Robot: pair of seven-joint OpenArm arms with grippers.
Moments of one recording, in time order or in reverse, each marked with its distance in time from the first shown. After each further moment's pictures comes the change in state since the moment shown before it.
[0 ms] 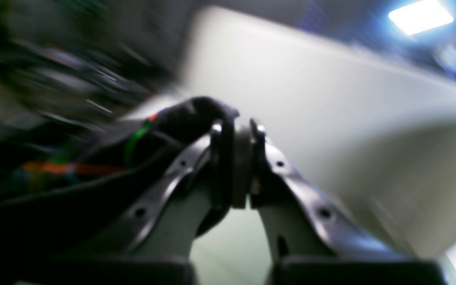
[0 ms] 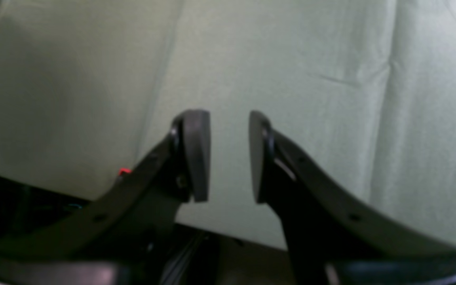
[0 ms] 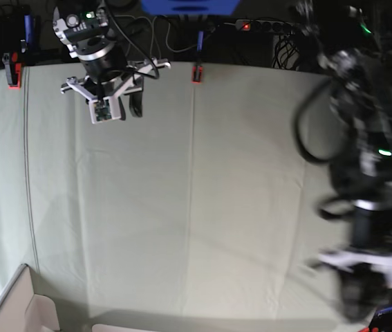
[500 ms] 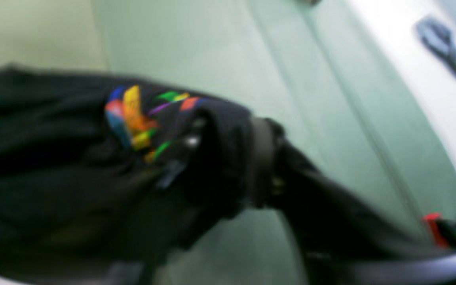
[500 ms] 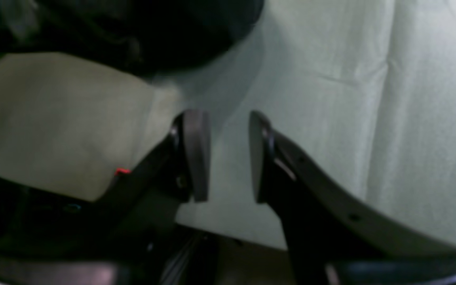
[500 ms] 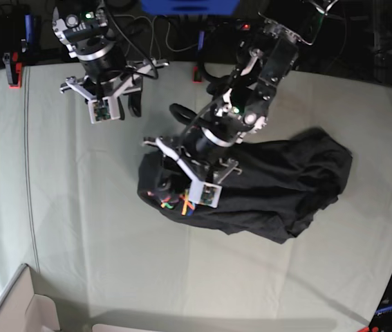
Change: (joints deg) left arm 6.2 2.4 33.1 -27.2 -0.2 0.0 0.1; right arm 0.0 0.2 0.1 -0.1 0.0 0.0 -0.3
